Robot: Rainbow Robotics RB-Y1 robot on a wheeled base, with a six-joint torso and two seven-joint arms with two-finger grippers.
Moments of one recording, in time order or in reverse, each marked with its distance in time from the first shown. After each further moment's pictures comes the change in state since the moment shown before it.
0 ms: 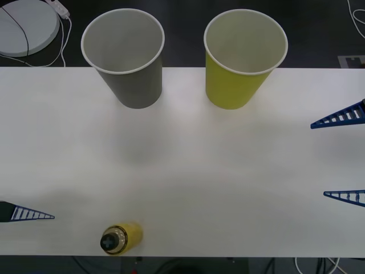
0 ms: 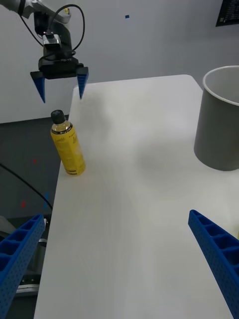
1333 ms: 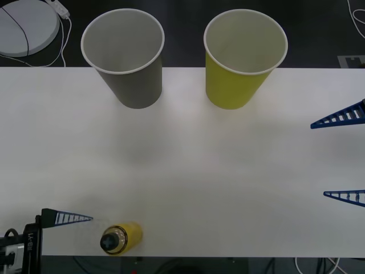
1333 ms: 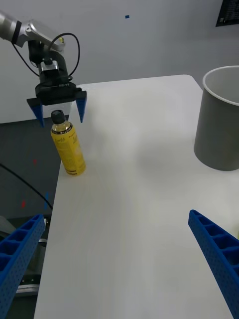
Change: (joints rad) right arm 0.000 0.000 0.000 0.000 0.000 0.000 0.000; left arm -0.047 -0.252 -0.086 0.010 -0.105 0.069 0.000
